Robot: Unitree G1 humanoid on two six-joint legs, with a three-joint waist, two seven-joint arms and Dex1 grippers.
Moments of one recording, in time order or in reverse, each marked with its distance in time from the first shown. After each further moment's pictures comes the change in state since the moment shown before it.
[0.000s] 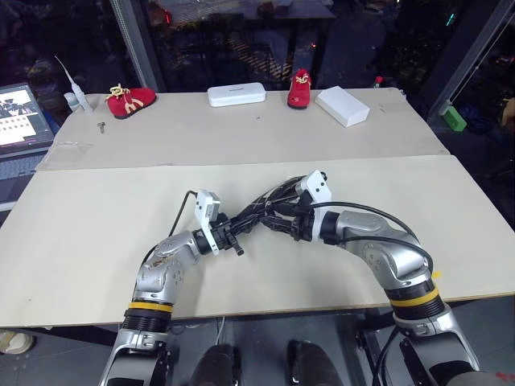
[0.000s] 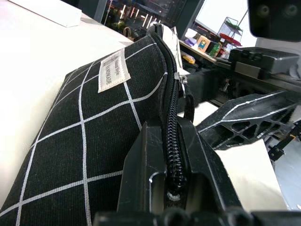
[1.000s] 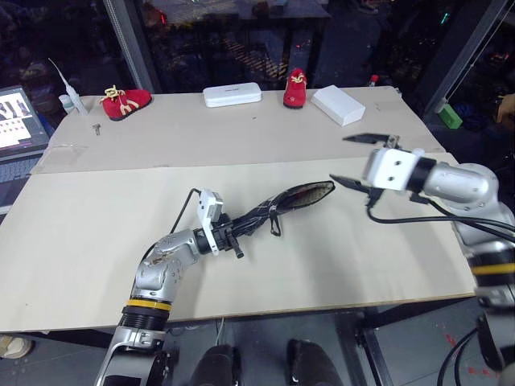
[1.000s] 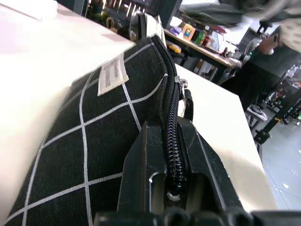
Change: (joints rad) left arm -0.007 0.032 -0.019 -0.006 0.001 0.000 -0.047; right arm 0.018 -0.496 -0.127 0.117 -0.145 -0.665 0.340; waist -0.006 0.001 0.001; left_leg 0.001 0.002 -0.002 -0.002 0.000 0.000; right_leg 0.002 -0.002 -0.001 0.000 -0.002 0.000
